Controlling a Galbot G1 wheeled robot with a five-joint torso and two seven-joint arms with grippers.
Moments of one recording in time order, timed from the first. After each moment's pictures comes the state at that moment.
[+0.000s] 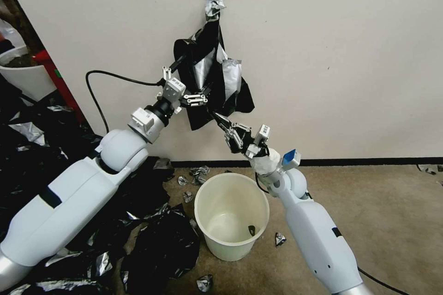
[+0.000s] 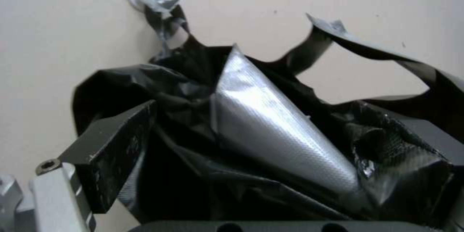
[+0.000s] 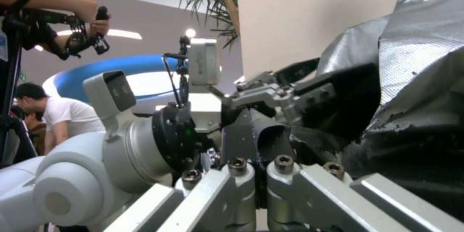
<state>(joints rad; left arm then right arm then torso) 0.56 -0.79 0.08 -1.82 -0.39 -0.09 -0.02 -0.86 1.40 0.21 1.51 0.74 0.32 -0.91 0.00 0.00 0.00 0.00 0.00</state>
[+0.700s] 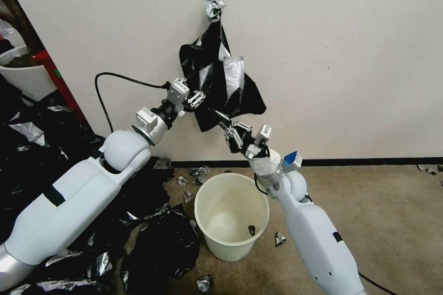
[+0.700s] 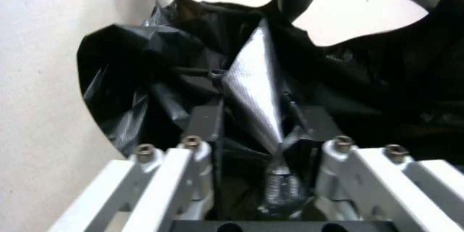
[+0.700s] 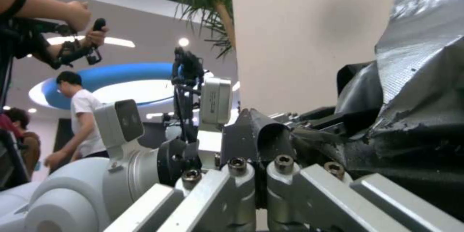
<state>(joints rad) 0.57 -0.80 0.08 -1.82 -0.47 -0.03 0.01 -0.90 1.40 0.21 1.58 0.73 0.34 -0.86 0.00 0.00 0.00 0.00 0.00</state>
